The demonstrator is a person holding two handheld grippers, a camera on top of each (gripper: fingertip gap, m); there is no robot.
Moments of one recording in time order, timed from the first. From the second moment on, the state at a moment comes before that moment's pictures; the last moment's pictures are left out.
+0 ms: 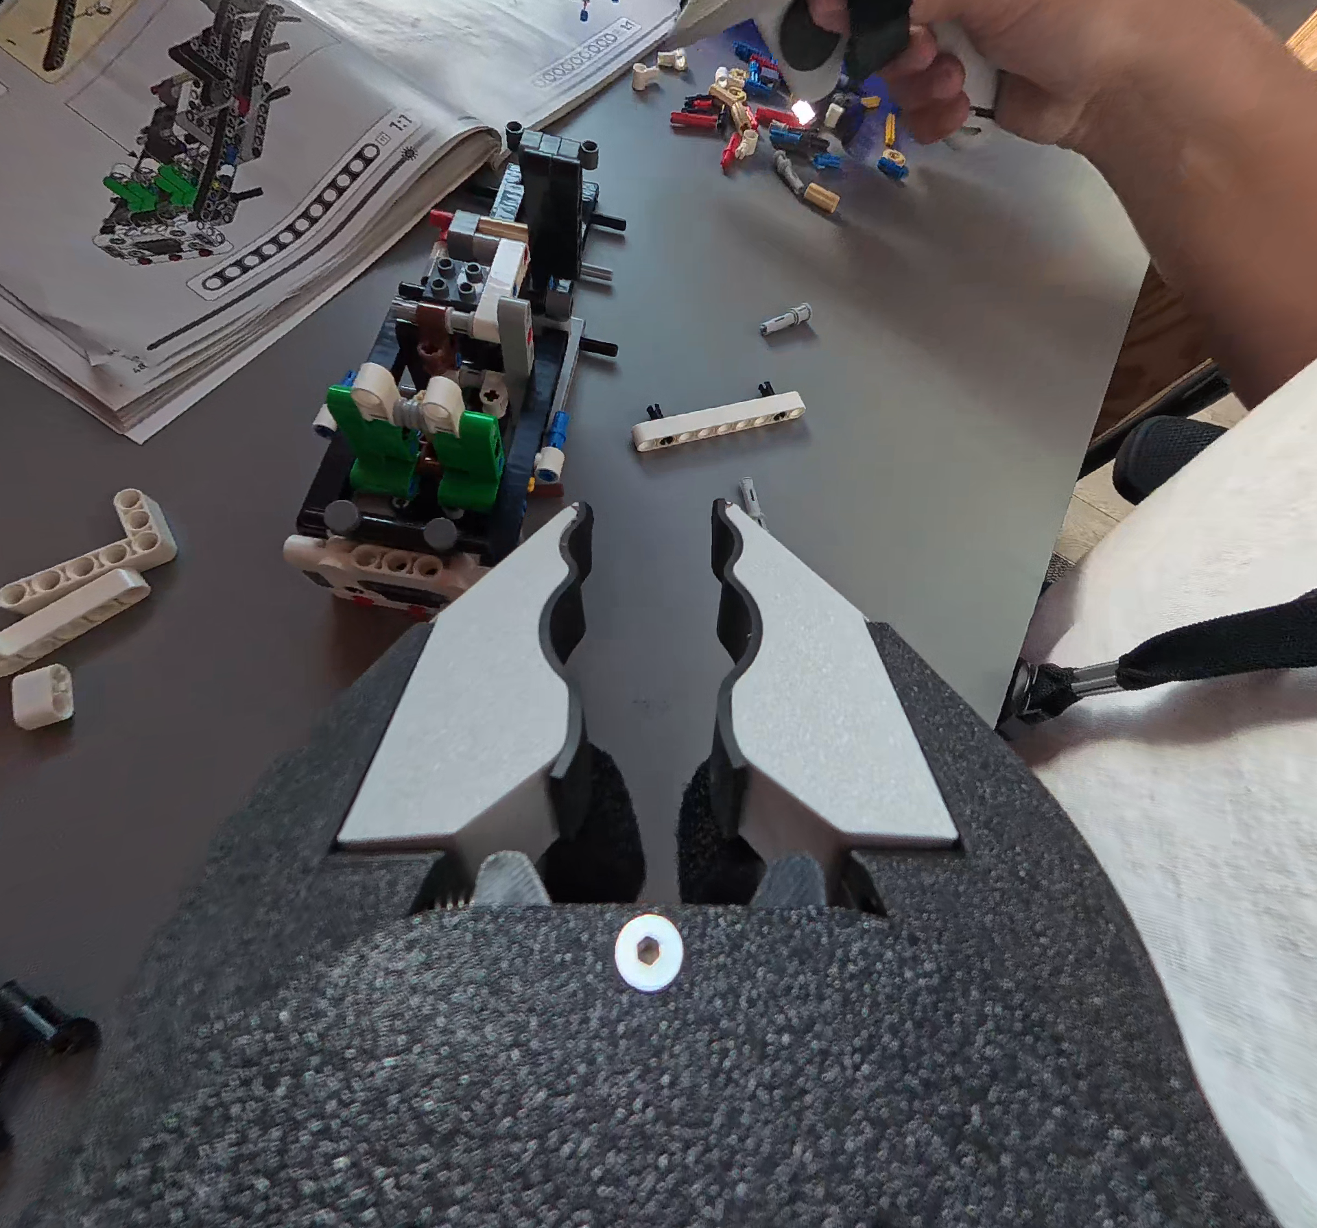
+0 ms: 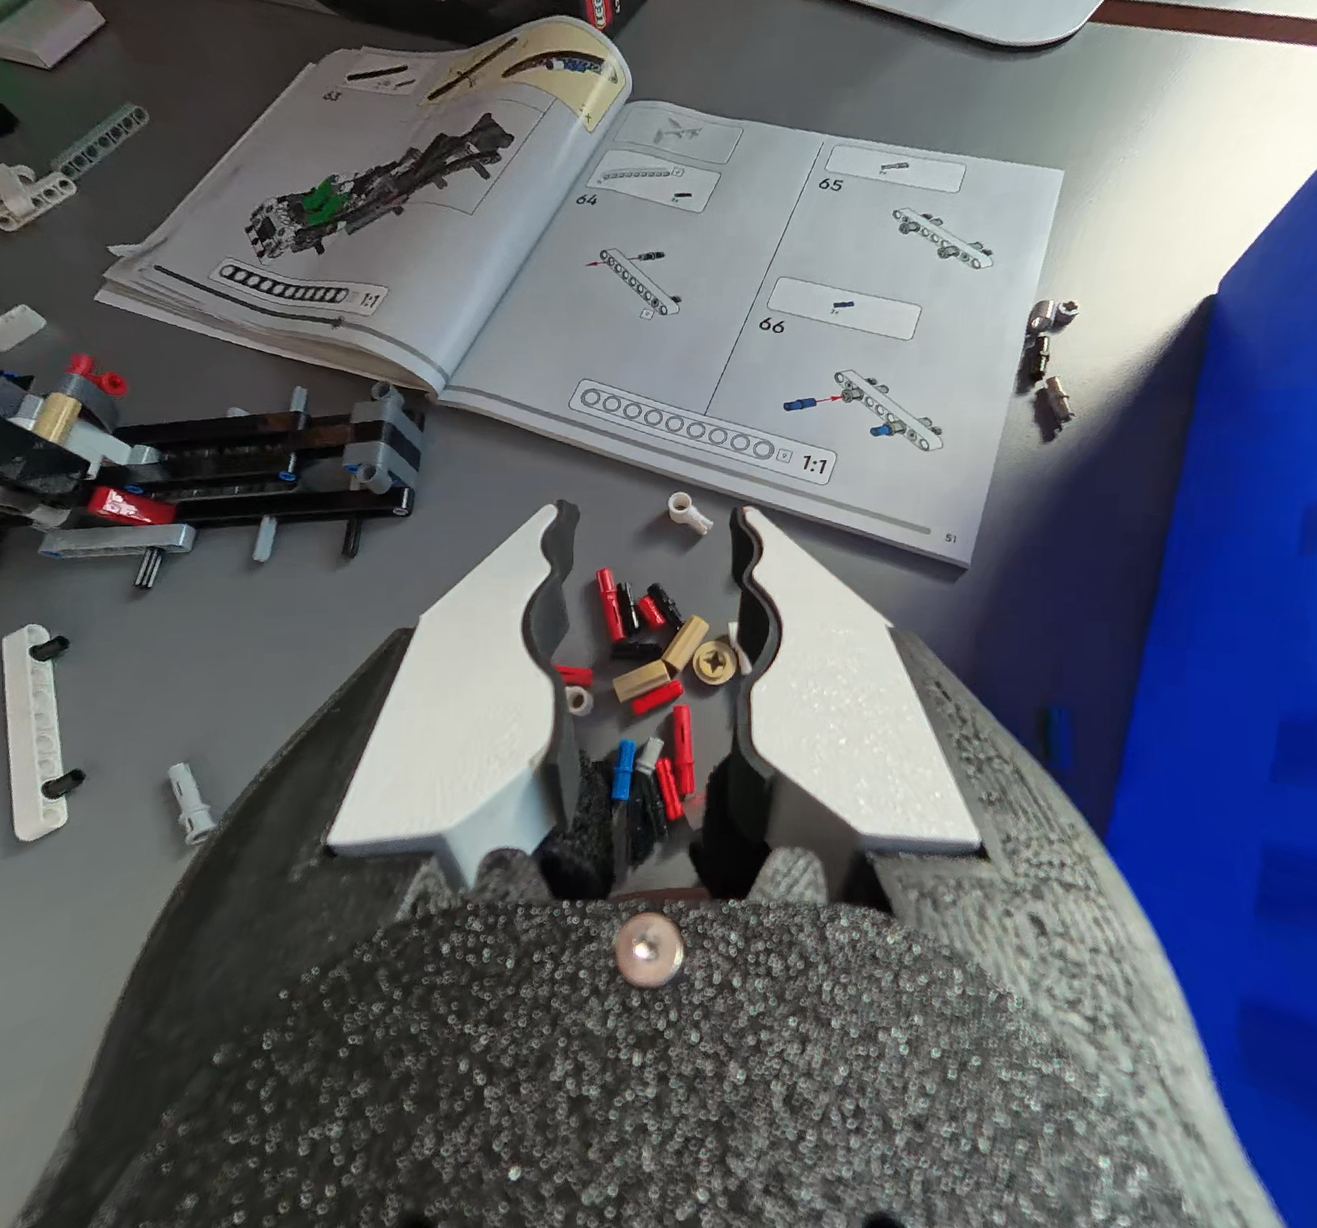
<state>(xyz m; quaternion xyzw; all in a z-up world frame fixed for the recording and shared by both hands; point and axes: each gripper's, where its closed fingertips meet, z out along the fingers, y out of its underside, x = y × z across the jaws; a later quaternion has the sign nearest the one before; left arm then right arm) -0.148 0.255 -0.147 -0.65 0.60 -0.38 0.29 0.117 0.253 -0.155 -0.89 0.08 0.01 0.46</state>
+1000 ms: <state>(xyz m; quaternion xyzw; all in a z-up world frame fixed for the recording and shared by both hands) -0.142 0.238 -0.149 -0.63 0.61 -0.40 0.26 0.139 0.237 -0.148 -0.87 0.09 -0.06 0.48</state>
